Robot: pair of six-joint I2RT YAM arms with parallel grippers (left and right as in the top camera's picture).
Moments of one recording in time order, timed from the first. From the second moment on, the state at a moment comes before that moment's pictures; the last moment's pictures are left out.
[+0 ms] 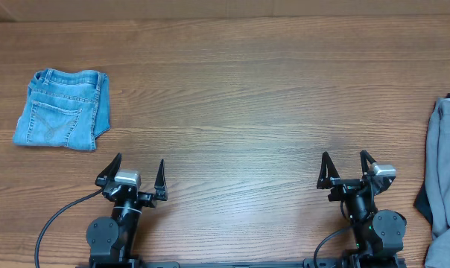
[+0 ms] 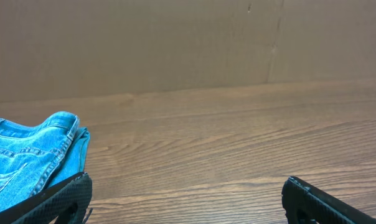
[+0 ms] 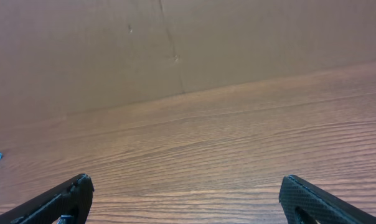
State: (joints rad) left arm 0.01 0.02 0.01 -0.06 0.16 0.00; right arm 0.03 0.01 0.05 -0.11 -0.09 0.23
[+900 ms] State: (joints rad) left arm 0.01 0.03 0.02 -0.07 0.32 -0.34; right arm 0.03 0.01 0.05 -0.02 -0.38 0.37
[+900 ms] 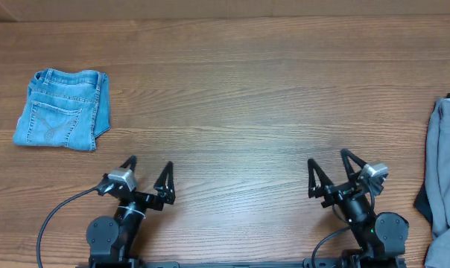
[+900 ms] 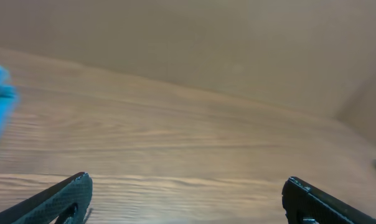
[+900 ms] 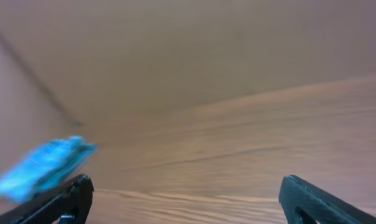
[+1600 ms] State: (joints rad) left arm 0.01 0.77 1.02 -0.91 0.15 -0.26; right arm 0.03 0.86 0.81 -0.74 -0.40 0.43
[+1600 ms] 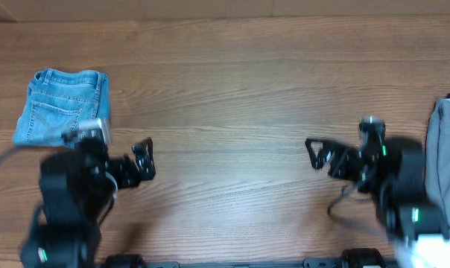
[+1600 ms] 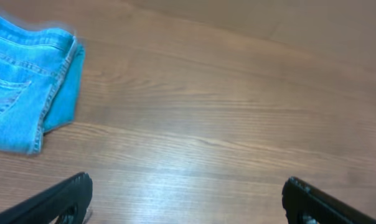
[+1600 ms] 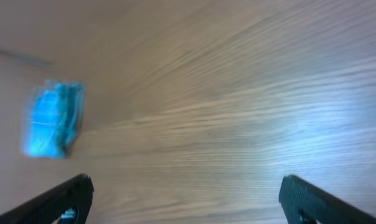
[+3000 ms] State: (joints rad) left arm 0.01 1.30 1.40 -1.26 0.14 -0.23; right arm -0.56 2.06 1.57 -0.72 0.27 0.39
